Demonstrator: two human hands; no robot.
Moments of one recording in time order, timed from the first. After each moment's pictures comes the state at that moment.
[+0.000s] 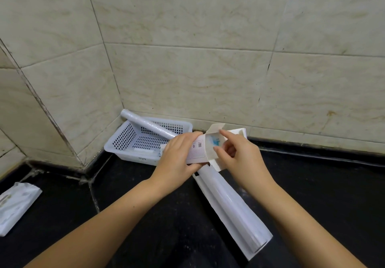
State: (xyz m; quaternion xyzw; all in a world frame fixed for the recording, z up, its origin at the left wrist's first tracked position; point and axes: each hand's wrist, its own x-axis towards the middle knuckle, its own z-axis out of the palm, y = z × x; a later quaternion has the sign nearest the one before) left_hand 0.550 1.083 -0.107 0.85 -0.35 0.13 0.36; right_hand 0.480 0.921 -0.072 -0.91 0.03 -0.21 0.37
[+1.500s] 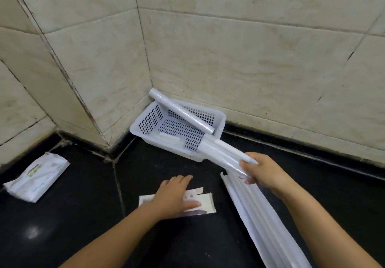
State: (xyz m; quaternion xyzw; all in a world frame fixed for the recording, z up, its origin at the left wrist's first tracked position) left_hand 0.587 1.160 -0.245 0.95 -0.20 -0.18 0.14; right_hand 0.569 0.915 -0.130 -0.87 0.11 0.15 0.47
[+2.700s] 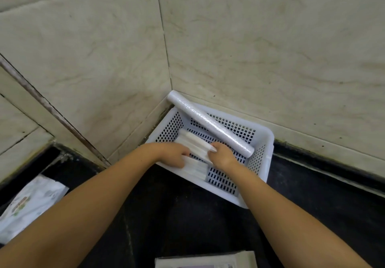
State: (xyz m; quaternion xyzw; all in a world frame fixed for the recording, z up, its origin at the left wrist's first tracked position) left_hand 0.835 1.226 -0.223 0.89 -0.22 -0.39 0.07; right_hand 0.808 1.055 -0.258 -0.89 0.08 0.19 0.41
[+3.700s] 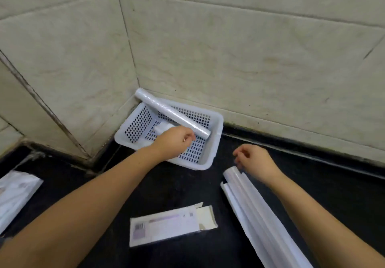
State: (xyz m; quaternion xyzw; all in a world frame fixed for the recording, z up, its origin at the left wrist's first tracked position) left_hand 0.738 1.143 -0.171 0.93 -0.25 -0.09 0.27; right_hand 0.645 0.911 -0.177 -0.92 0.12 0.05 0.37
